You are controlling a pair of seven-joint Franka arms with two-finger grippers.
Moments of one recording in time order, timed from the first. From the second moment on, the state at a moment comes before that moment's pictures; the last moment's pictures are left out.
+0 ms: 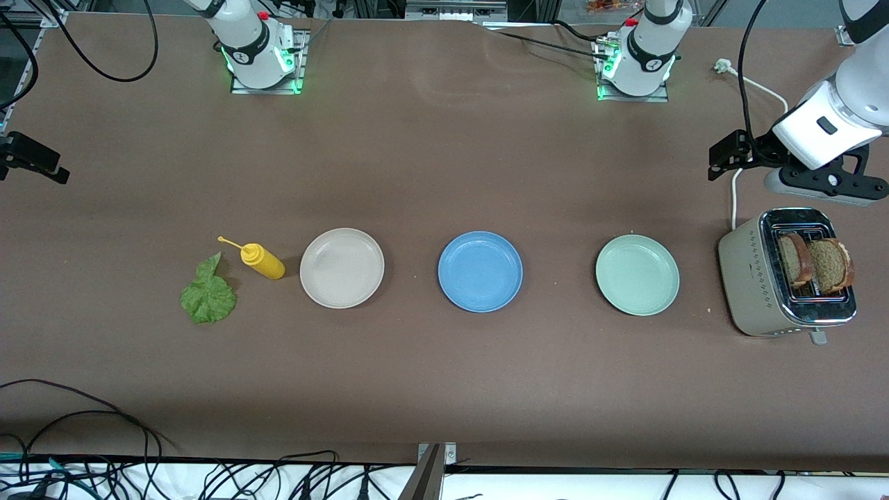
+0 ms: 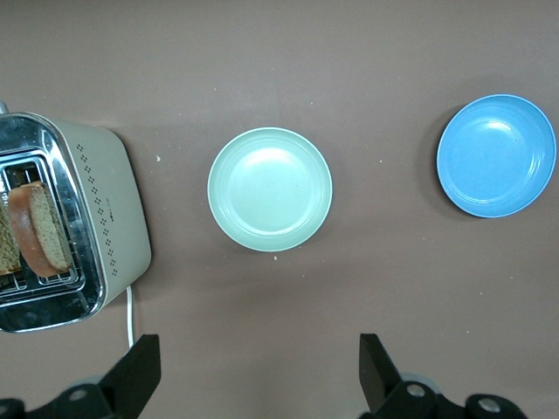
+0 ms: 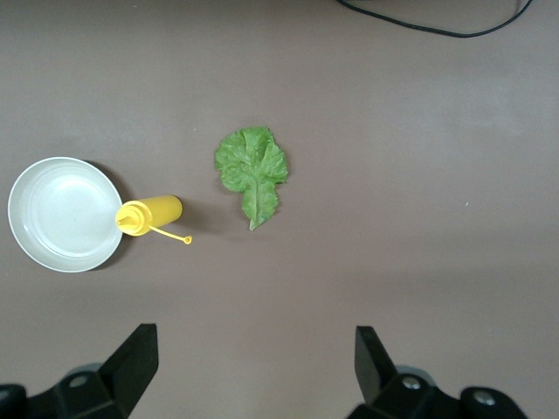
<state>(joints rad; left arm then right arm) -0.10 0.01 0.01 -1.63 -0.03 1.60 0.05 0.13 0.04 -0.27 -1.56 0.02 1.62 -0.09</state>
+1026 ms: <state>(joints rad) 0.00 0.19 0.01 -1.54 0.12 1.62 0.06 0.12 0.04 -0.27 -1.55 0.02 1.62 -0.09</state>
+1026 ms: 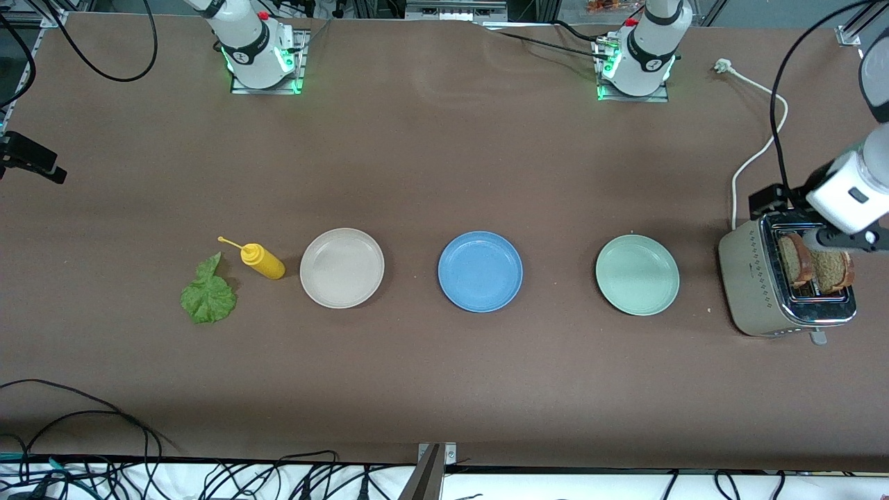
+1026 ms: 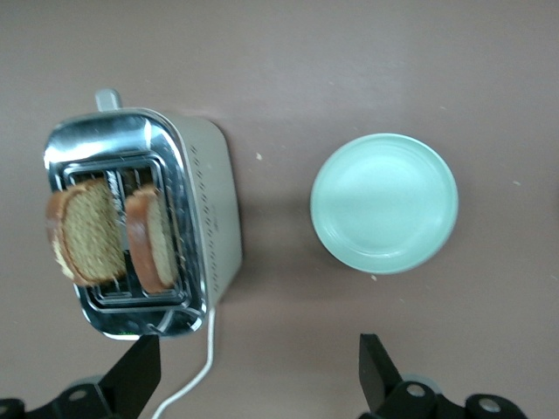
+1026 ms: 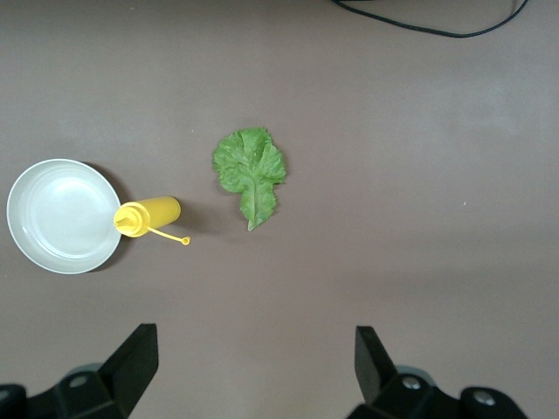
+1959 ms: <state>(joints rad) 0.22 0.46 0.01 -1.50 0.12 1.83 0.10 0.13 0.04 -0.27 -1.55 0.02 1.61 -0.09</state>
